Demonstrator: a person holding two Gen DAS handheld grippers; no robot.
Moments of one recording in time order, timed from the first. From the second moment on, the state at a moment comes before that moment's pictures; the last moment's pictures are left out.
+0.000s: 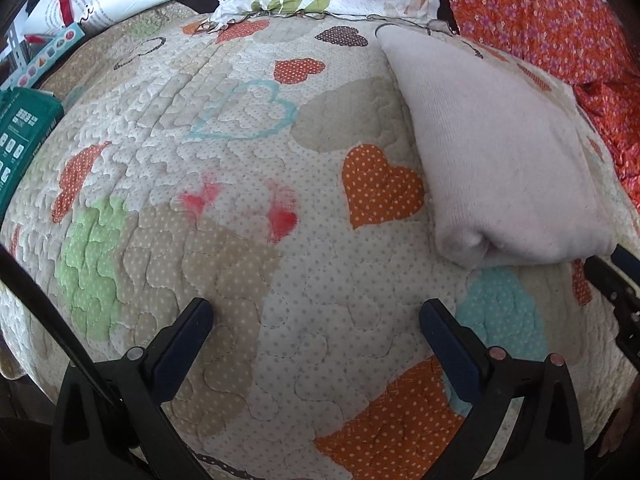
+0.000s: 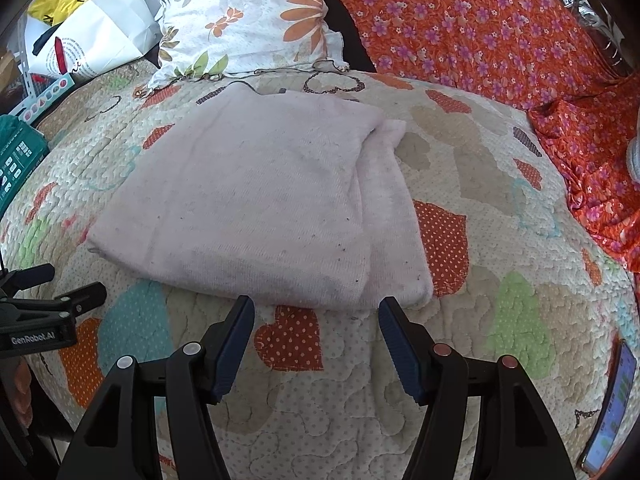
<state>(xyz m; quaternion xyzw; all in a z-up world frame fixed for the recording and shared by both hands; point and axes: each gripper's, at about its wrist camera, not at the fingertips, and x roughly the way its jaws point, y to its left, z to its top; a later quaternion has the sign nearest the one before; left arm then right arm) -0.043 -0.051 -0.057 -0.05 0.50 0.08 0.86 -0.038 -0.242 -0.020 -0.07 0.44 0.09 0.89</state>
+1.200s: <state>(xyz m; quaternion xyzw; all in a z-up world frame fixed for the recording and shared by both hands) -0.146 -0.079 0.019 -0.04 0.41 0.10 0.90 -0.119 -0.249 0.017 -0.02 0.38 0.07 0.92</state>
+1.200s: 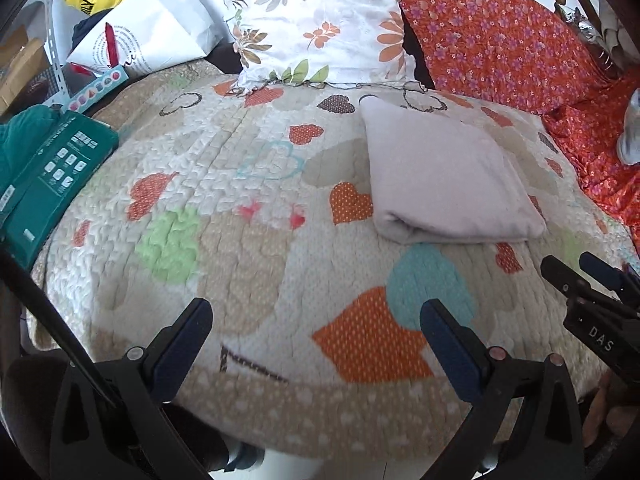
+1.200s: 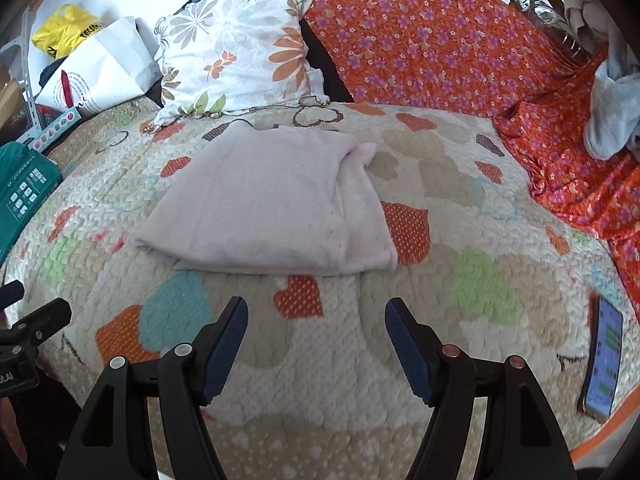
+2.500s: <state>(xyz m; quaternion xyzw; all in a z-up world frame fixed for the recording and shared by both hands) -0.132 -0.061 0.044 -0.10 0.44 0.11 0.89 -0.103 -0.229 0.058 -0.03 0.39 0.07 0.92</state>
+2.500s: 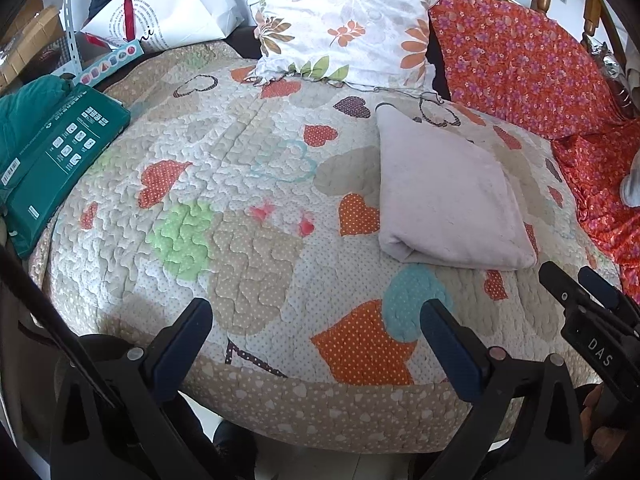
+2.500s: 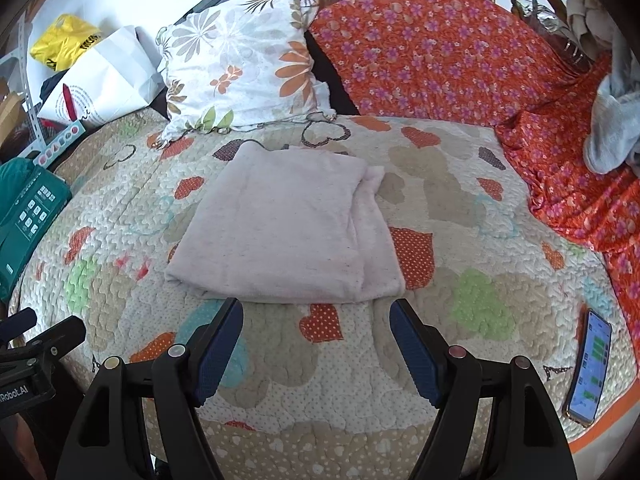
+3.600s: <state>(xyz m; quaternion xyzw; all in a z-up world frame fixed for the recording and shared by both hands) -0.103 -0.050 0.032 -0.13 0.46 0.12 0.87 -0.072 -0.197 0.054 -0.05 0.40 0.11 0.91</state>
